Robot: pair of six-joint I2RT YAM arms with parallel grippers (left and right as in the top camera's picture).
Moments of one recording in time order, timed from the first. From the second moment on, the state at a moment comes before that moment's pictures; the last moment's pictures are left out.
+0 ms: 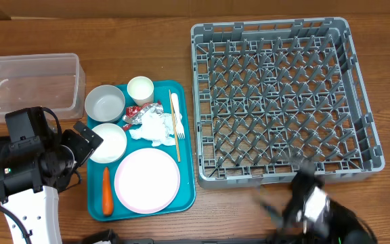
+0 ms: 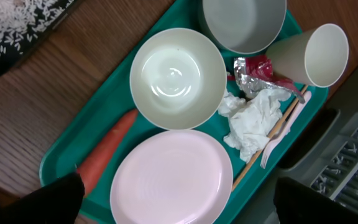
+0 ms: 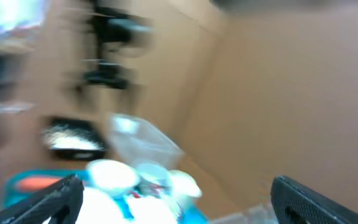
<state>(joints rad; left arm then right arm) 0.31 1.07 1.12 -1.22 0.15 -0.62 -0.07 0.01 0.02 0.65 -1.12 0.15</state>
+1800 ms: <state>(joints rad) 0.31 1.07 1.12 -1.25 0.14 -0.62 -0.07 0.43 0.89 -0.07 -0.76 0.48</state>
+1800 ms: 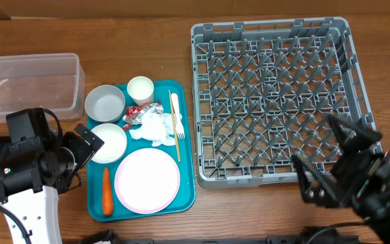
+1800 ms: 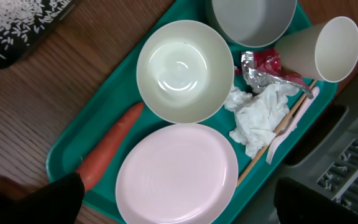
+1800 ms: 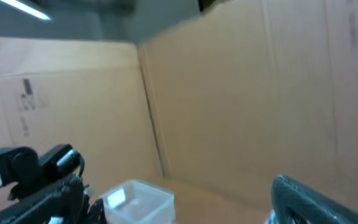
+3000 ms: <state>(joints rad) 0.32 1.07 1.12 -1.27 -0.07 -0.66 0.80 1.29 1.35 -0.76 -0.01 0.63</state>
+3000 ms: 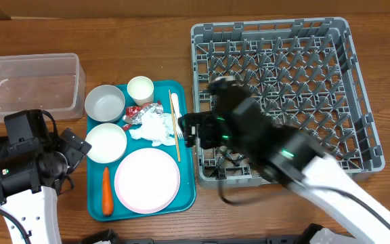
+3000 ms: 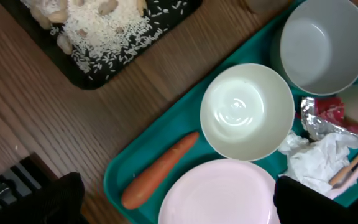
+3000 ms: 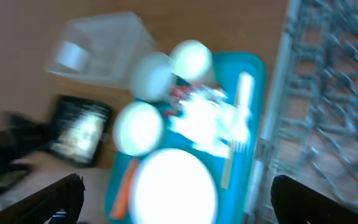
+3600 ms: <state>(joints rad) 0.46 1.07 1.12 -1.29 -0.19 -0.69 0.95 1.66 1.35 -0.77 0.01 0.39</state>
